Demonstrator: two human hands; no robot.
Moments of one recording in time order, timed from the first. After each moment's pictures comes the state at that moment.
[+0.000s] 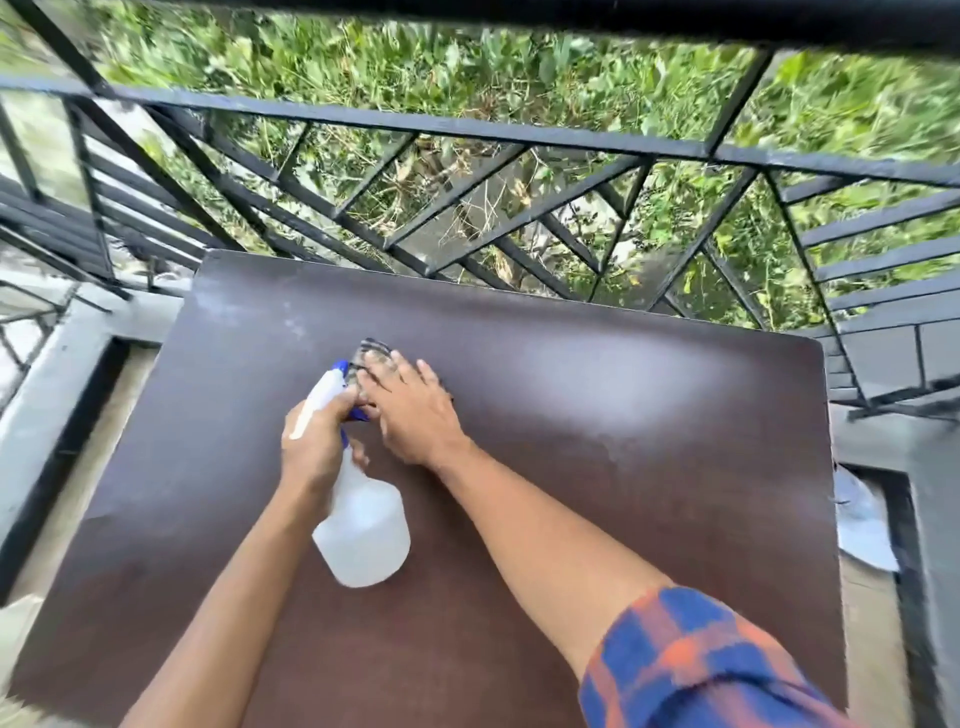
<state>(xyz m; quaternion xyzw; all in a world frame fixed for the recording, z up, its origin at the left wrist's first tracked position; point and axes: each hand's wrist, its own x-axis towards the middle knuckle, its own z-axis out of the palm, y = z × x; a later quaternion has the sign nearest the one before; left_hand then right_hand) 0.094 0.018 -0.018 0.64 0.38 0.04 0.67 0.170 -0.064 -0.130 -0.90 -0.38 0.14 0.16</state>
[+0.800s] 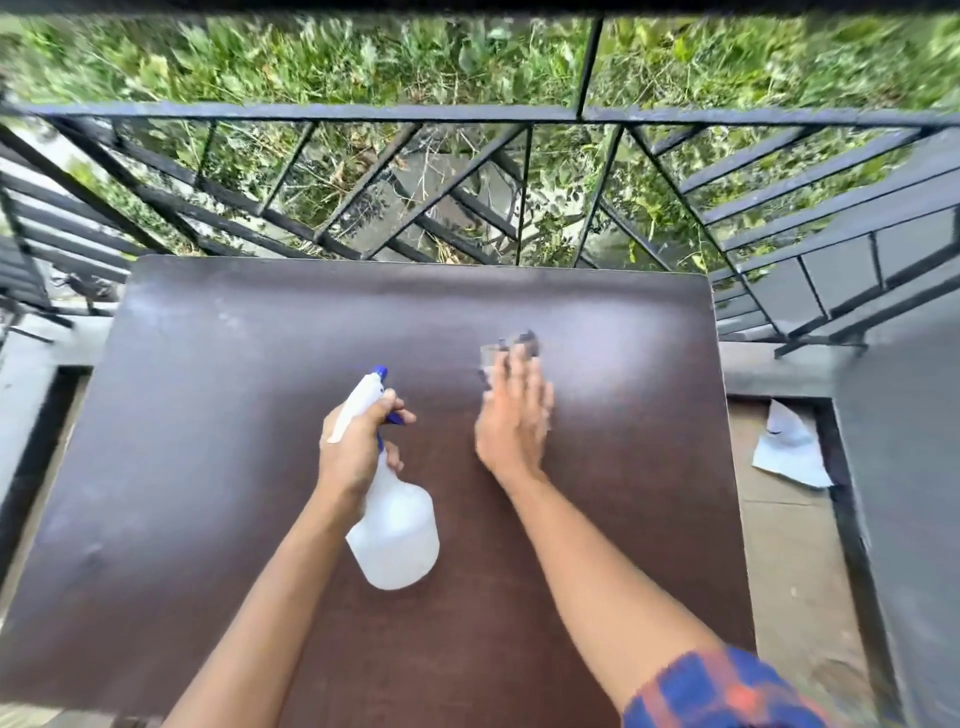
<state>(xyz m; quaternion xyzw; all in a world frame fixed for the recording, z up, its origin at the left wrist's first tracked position) 0.063 -0.086 -0.007 0.66 0.34 -0.05 0.67 0.111 -0.244 -0.122 -0.98 0.04 0.08 0.19</state>
